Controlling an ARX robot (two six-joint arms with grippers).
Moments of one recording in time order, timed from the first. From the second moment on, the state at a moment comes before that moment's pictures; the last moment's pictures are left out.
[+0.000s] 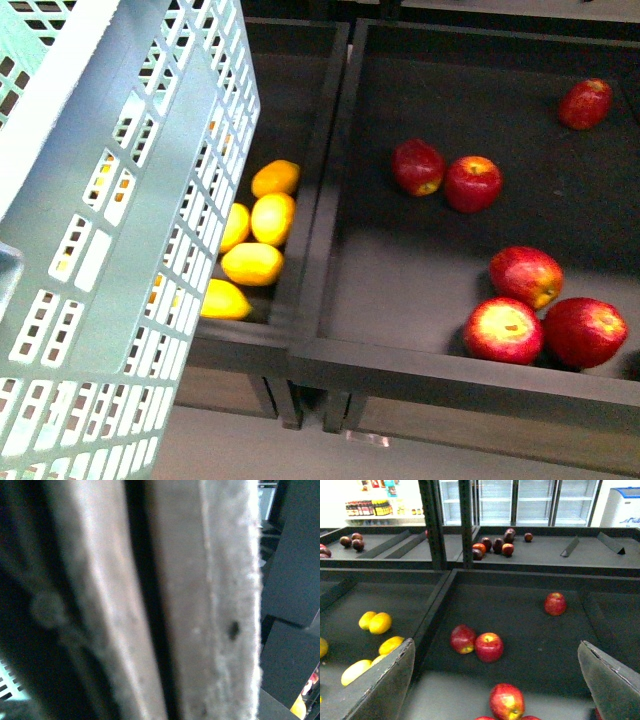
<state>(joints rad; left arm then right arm) -0.09 0.93 0.66 -0.05 0.11 -1.56 0.00 0.00 0.02 0.00 0.00 0.00</state>
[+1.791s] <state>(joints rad) -0.39 1.59 1.21 -0.13 0.27 -0.88 0.00 0.00 0.02 0.00 0.00 0.00</state>
